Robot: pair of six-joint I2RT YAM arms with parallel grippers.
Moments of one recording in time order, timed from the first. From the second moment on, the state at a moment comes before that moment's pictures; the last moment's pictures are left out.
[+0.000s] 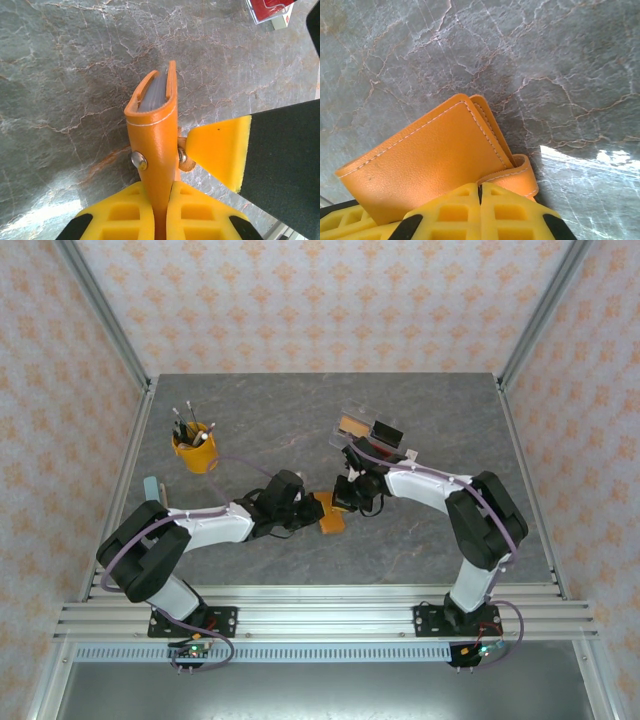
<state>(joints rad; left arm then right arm) -0.67 1.55 0.69 0.08 0.21 -1.02 0.61 1.75 1.09 -0.50 -0.36 0.81</state>
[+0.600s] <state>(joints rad) -0.66 1.56 0.73 0.01 0.21 -1.01 0.60 1.75 1.09 -0.62 -0.16 0.78</state>
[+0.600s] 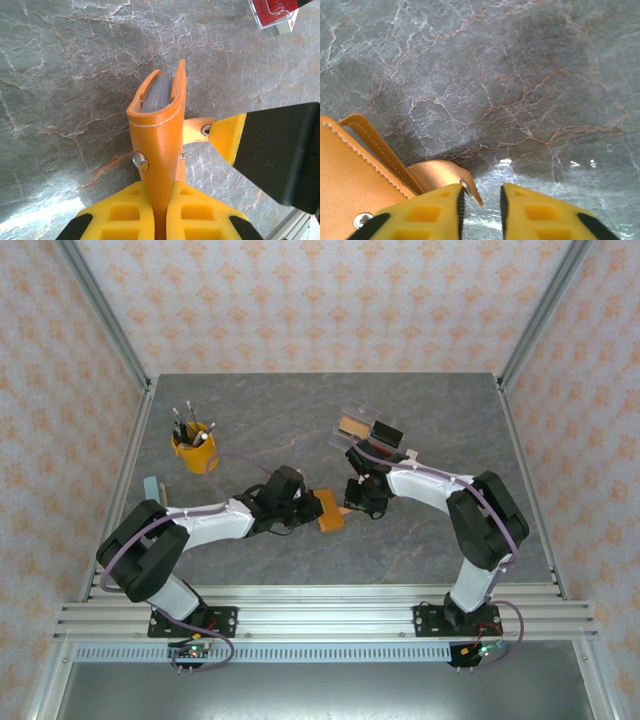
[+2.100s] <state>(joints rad) -0.44 1.22 0.78 -0.49 0.01 -0.89 0.71 1.62 1.16 -0.51 -0.25 0.71</state>
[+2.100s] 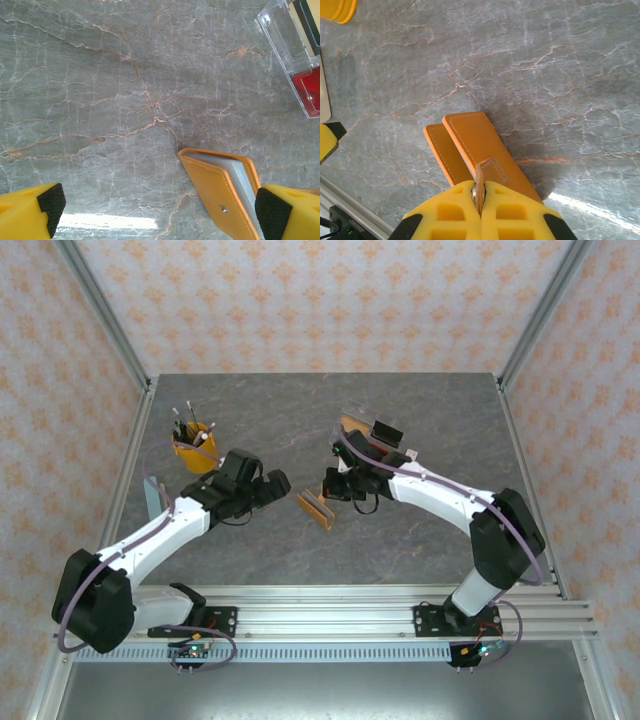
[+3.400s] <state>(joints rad) -0.44 1.27 0.69 -0.33 0.16 -0.94 0.70 1.61 1.17 -0.57 -0.05 0.74</state>
